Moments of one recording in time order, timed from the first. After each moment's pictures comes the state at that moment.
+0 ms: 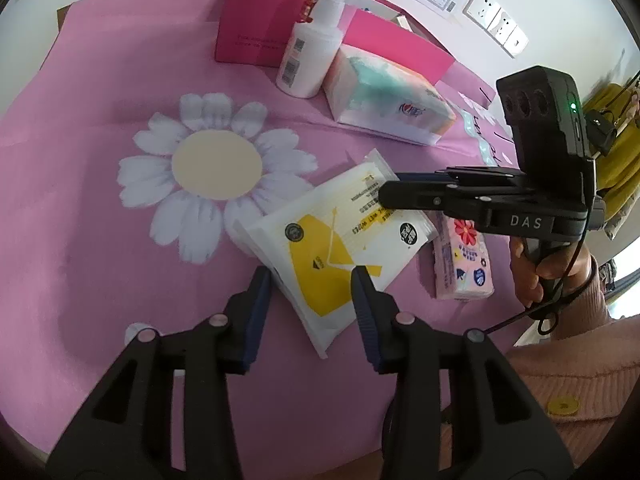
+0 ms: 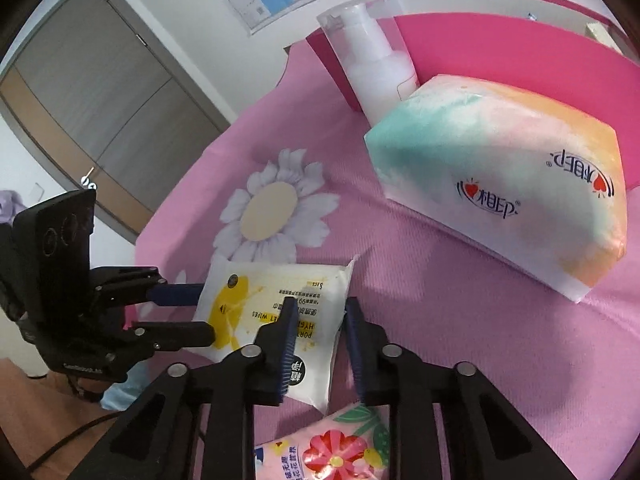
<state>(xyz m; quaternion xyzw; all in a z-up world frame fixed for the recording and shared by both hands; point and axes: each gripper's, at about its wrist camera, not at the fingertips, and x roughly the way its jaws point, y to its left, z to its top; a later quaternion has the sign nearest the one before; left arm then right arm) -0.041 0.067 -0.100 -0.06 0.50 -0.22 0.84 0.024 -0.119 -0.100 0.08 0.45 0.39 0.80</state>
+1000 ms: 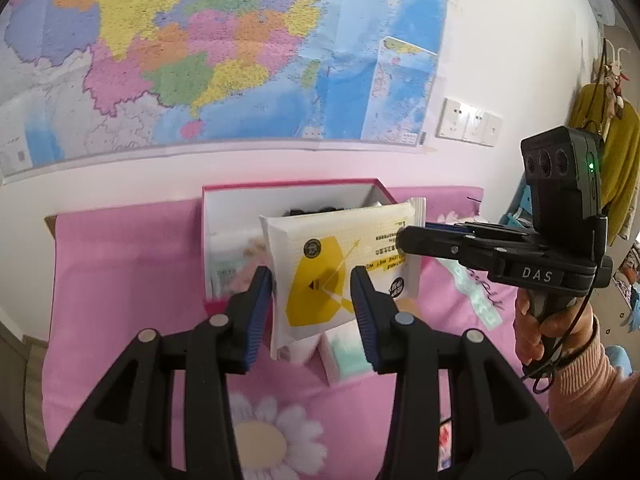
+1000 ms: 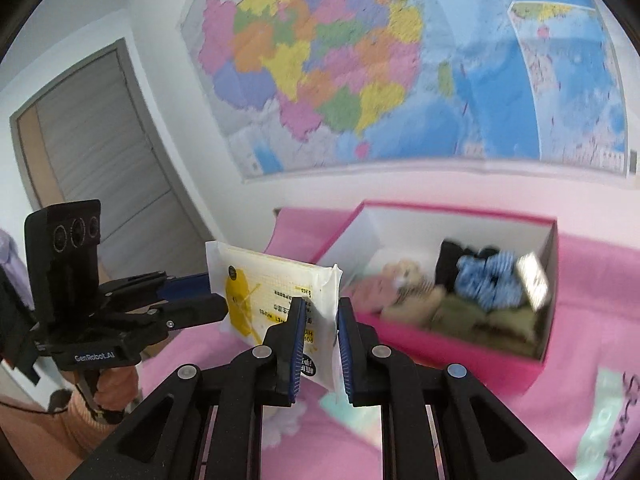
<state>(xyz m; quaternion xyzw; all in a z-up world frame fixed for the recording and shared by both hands) 0.074 0.029 0.057 0.02 0.31 -0.23 0.92 0.067 -0.183 0.042 0.13 0.26 0.33 0.90</state>
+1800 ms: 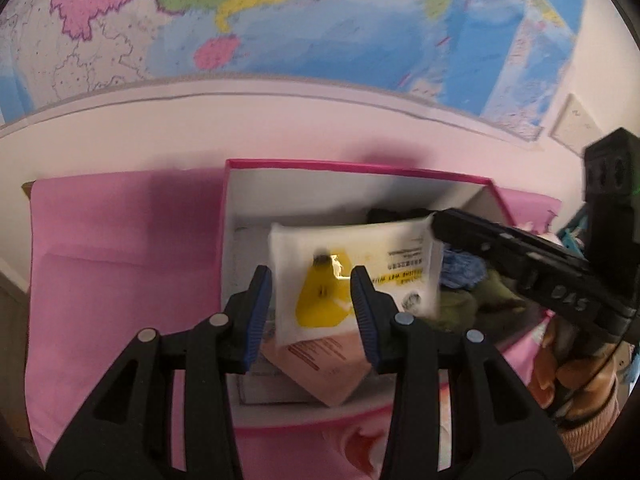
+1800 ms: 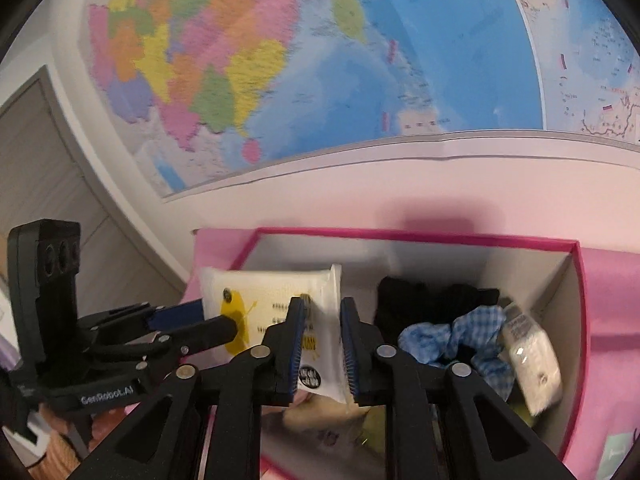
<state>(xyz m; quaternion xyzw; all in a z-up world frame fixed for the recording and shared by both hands) 0.219 0.012 -0.012 -0.01 0.42 -0.14 0.90 0.219 -0.177 -0.001 0.17 0.33 0.25 0.90</state>
